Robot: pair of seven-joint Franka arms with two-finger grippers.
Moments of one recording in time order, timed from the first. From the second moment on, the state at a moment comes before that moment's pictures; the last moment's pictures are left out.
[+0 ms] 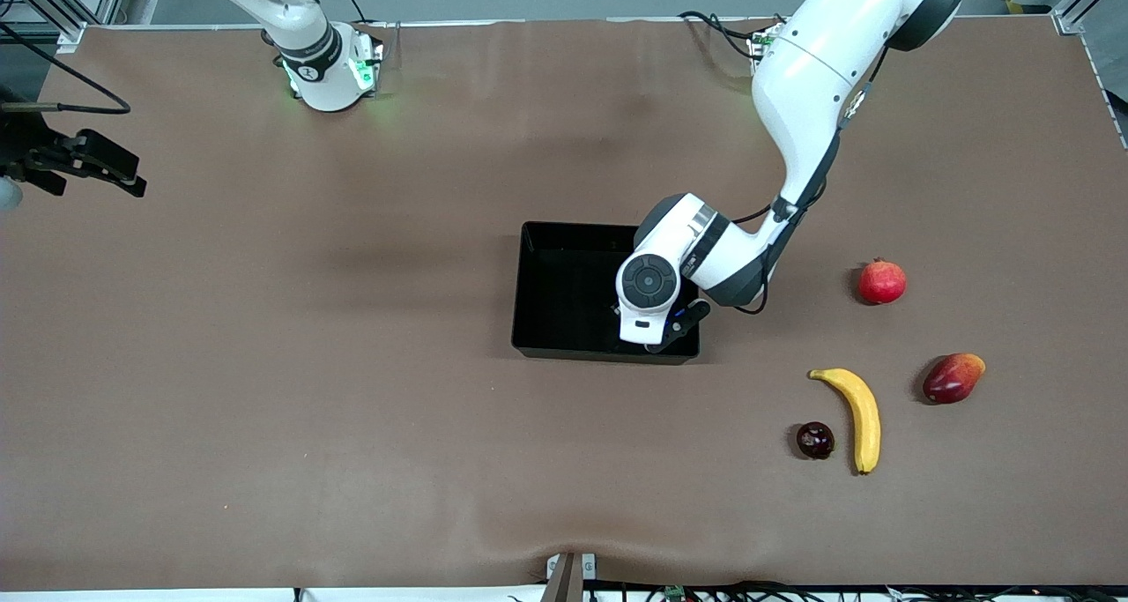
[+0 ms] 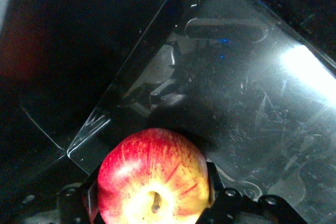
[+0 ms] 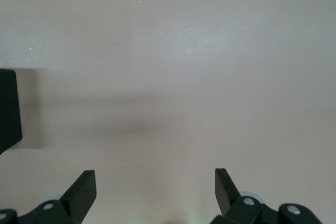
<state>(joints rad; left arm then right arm) -0.43 0.80 -0.26 -1.47 0.10 1.95 -1.32 0.02 -0.02 -0.02 -1.53 -0.01 1.48 0.03</state>
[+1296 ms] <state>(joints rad) -0.34 0.55 -0.25 -1.41 0.14 1.80 -1.23 0.01 -0.02 -0.02 -1.53 -0.01 1.48 0.03</state>
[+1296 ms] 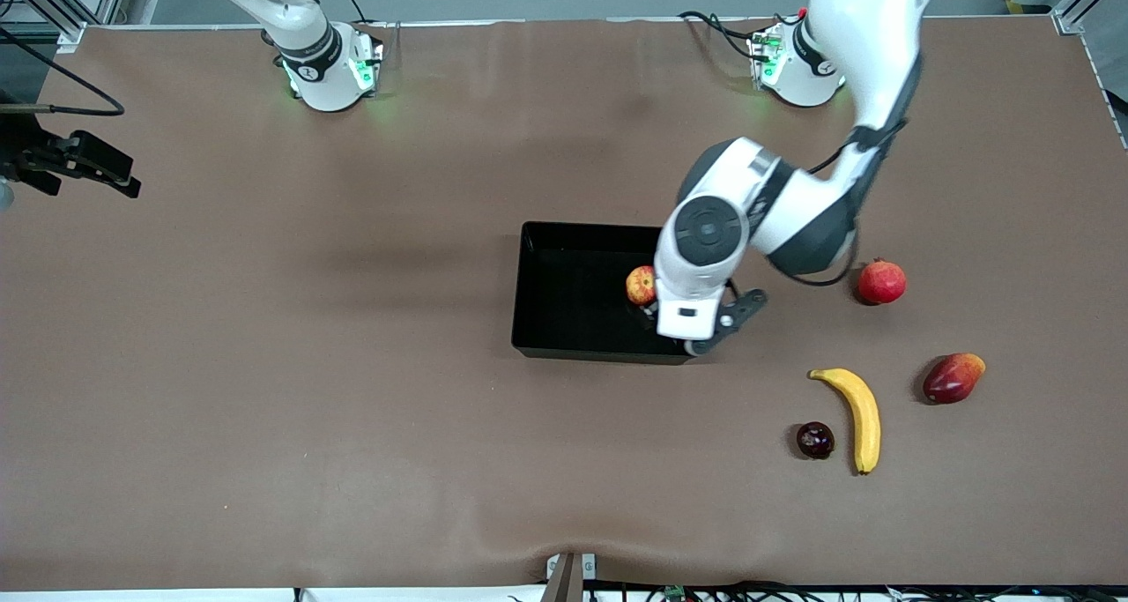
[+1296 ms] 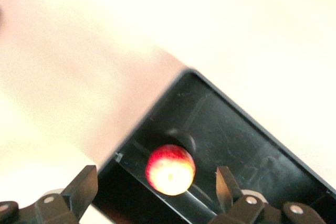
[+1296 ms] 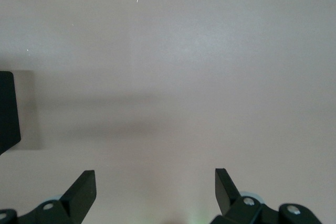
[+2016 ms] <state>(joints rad) -0.13 0.42 -0.25 -1.42 0.13 1.69 -0.77 0.01 -0.02 -0.02 -1.53 -0.01 1.47 0.03</state>
